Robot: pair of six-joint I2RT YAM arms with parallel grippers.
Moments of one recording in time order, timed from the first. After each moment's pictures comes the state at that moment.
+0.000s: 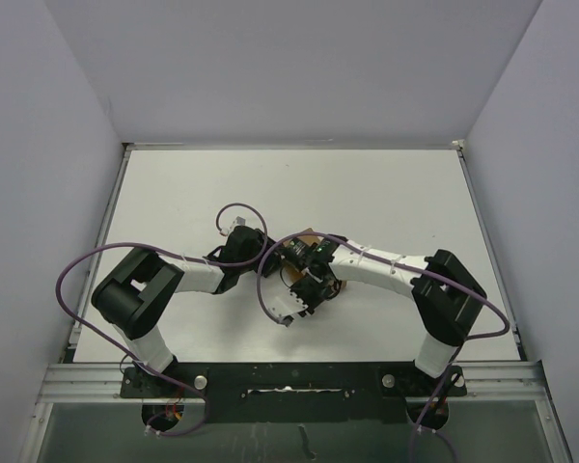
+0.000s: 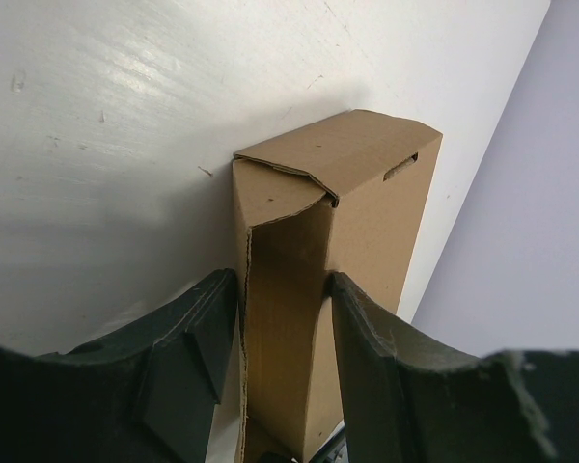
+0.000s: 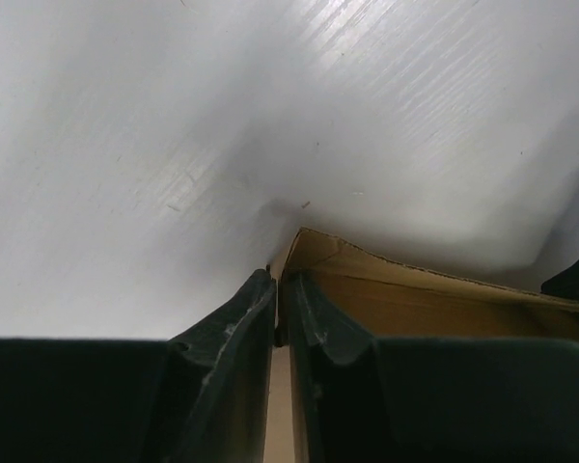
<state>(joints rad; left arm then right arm) -0.63 1.72 0.67 0.42 0.05 -1.38 0.92 1.72 1.16 -0.90 -0.24 -1.42</state>
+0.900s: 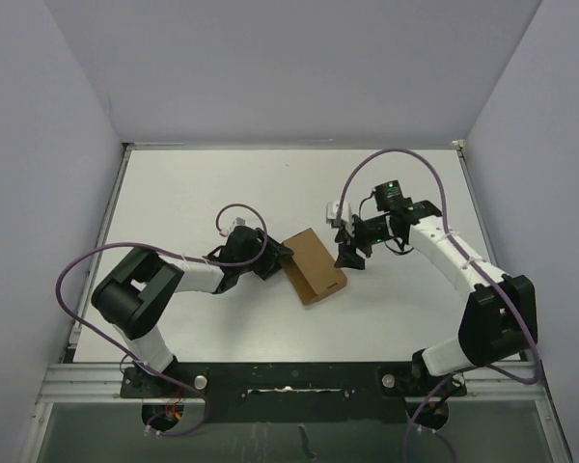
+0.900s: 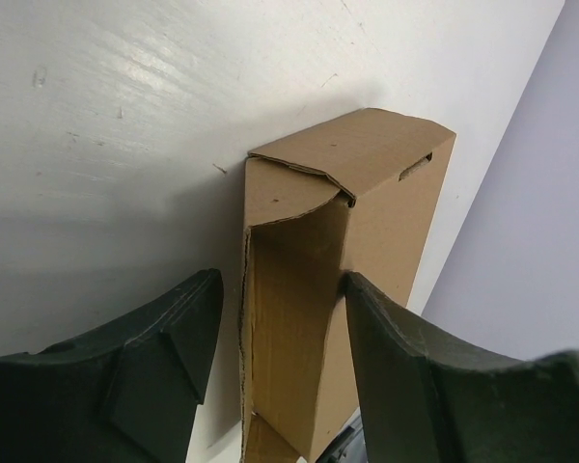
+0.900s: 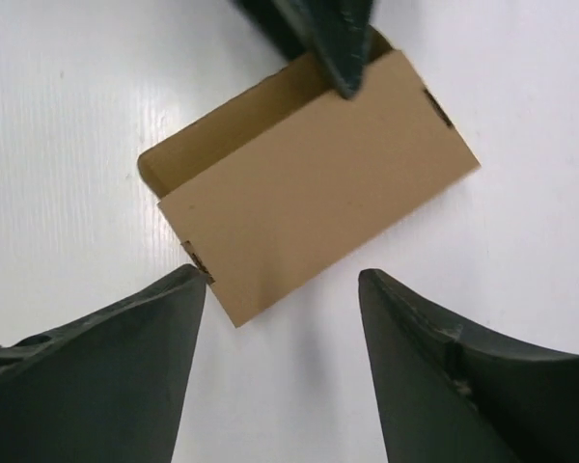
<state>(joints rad) -0.63 1.72 0.67 0.40 0.06 -1.38 0.38 1.45 1.12 -0.79 -0.75 -1.06</state>
